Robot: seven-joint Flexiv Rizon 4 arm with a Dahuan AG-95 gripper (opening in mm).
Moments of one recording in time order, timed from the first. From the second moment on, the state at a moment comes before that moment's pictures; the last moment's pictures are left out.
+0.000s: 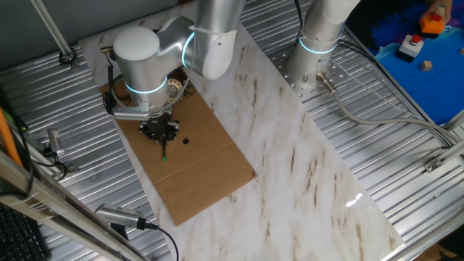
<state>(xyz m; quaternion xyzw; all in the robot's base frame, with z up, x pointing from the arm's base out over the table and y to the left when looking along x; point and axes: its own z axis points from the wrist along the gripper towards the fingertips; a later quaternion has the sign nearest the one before) 0.593 0.039 0.016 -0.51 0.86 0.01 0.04</state>
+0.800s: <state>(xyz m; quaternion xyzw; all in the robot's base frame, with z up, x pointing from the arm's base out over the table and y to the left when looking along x) 0.592 0.043 0.015 -0.50 0.87 0.01 0.04</state>
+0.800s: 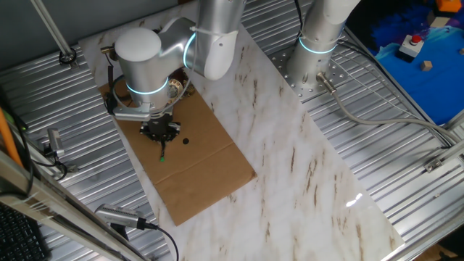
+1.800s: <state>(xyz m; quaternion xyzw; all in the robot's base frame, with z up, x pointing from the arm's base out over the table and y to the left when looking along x) 0.593 0.011 0.045 -0.52 0.85 0.03 0.05</state>
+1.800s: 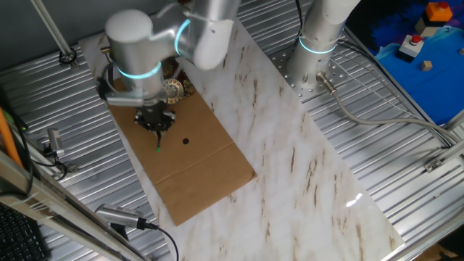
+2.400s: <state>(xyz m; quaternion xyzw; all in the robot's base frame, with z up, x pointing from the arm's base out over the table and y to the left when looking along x) 0.589 -0.006 0.069 -0.51 0.86 0.04 0.04</state>
